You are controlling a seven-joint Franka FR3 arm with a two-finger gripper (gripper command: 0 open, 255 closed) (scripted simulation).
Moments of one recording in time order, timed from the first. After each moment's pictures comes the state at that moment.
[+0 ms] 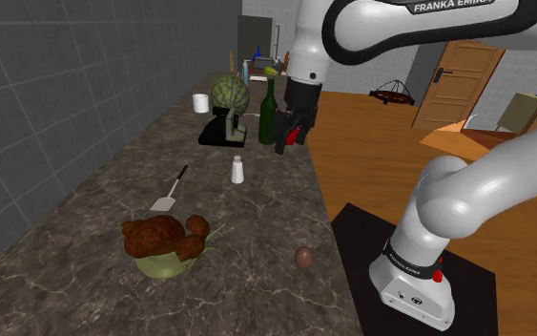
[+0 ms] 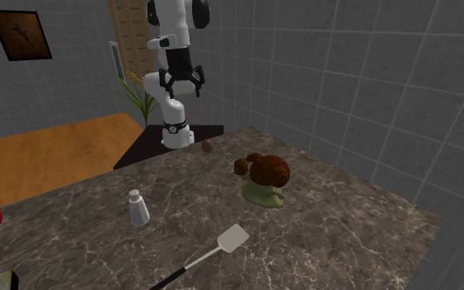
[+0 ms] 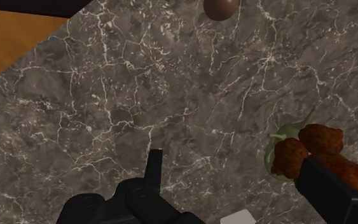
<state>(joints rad) 0.10 -0.69 0.21 -2.47 0.20 1.86 0.23</state>
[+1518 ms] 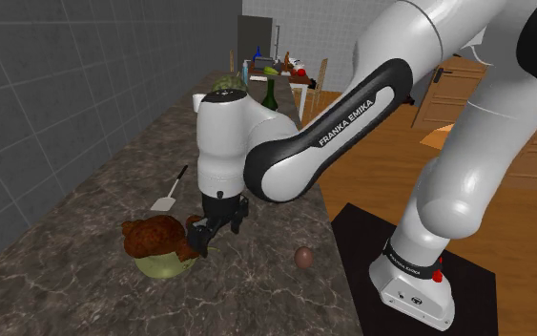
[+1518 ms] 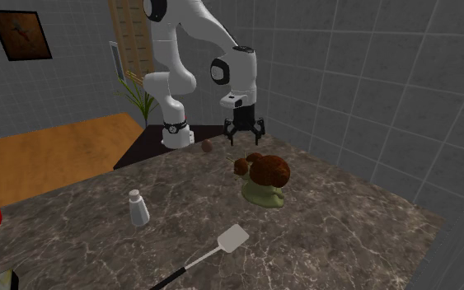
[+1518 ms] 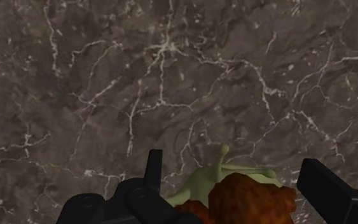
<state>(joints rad) 0.12 -0.05 0.66 -2.37 0.04 2.38 0.77</state>
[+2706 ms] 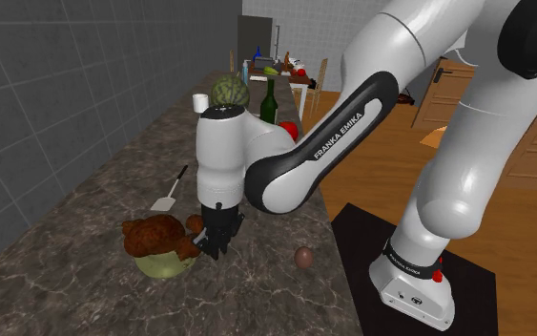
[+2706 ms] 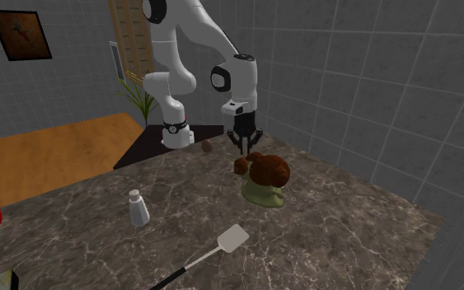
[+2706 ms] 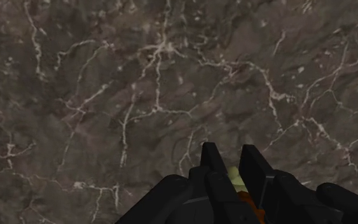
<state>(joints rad) 0.12 0.02 0.67 -2.38 -0.02 2.44 0.82</state>
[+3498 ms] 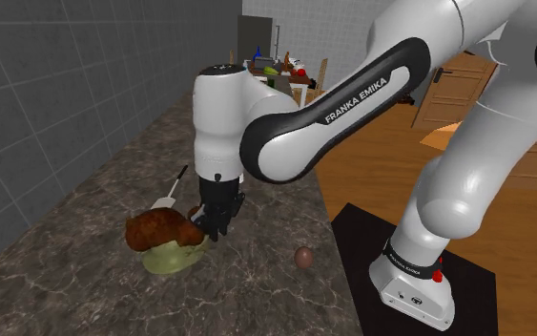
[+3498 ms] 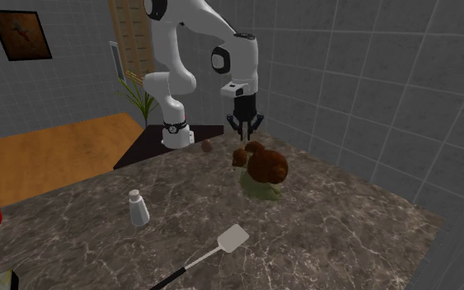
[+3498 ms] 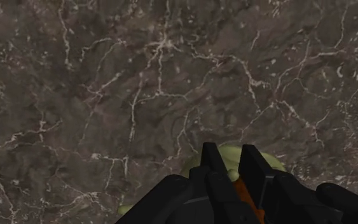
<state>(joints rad) 0.12 -0.11 0.66 -2.32 0.08 2.28 0.74</state>
